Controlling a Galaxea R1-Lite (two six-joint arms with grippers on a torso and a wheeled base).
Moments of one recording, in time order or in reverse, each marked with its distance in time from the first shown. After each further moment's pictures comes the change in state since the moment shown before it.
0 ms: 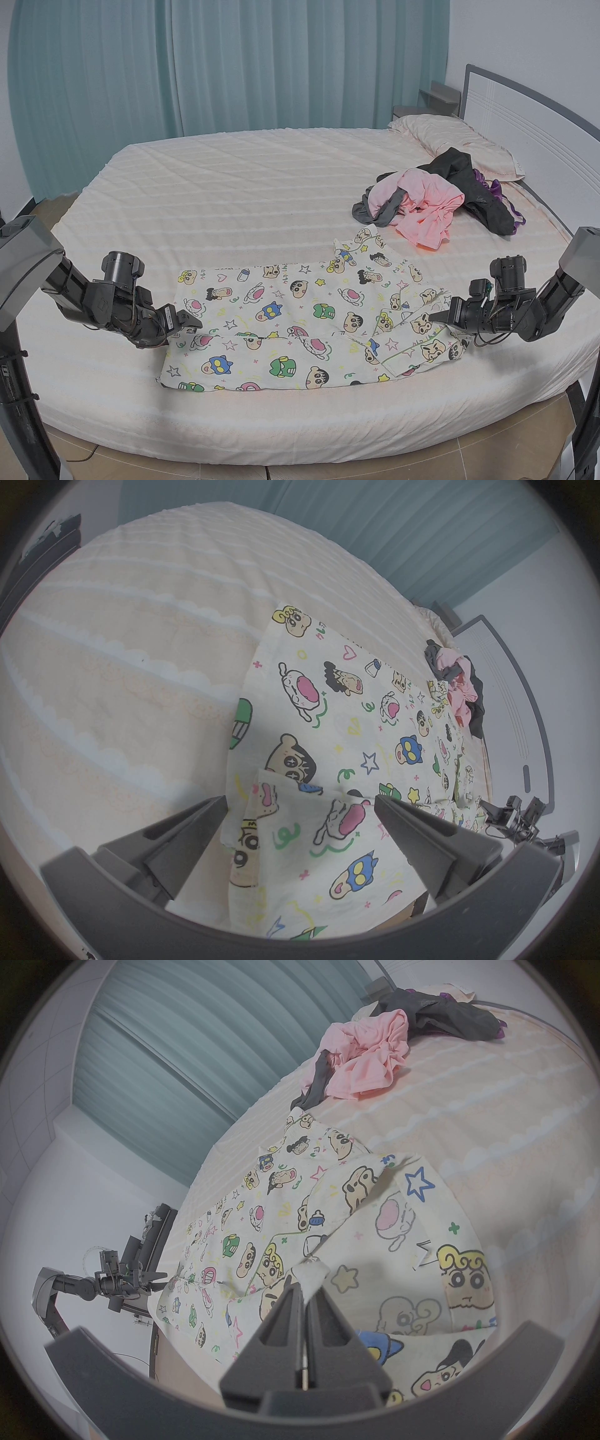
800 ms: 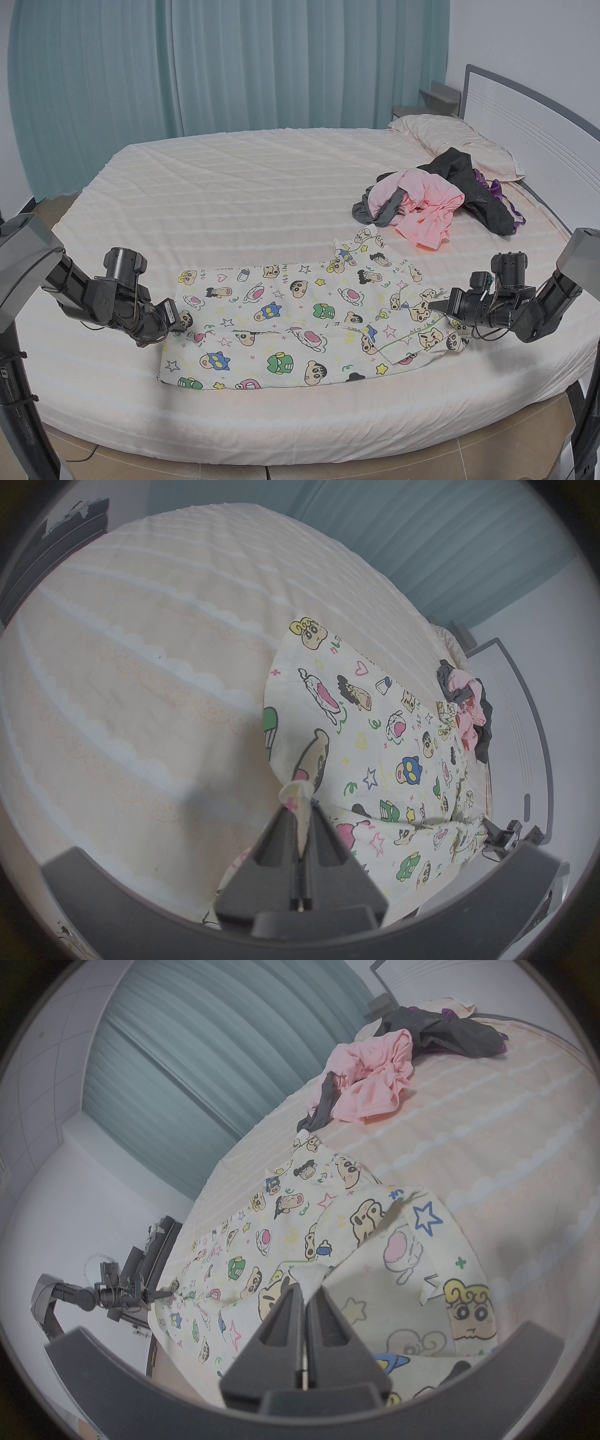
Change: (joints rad) left arm -0.013 -0.008 -0.015 0.004 0.069 -0.125; right arm 0.001 0.016 -0.005 -0.115 -0.014 0.039
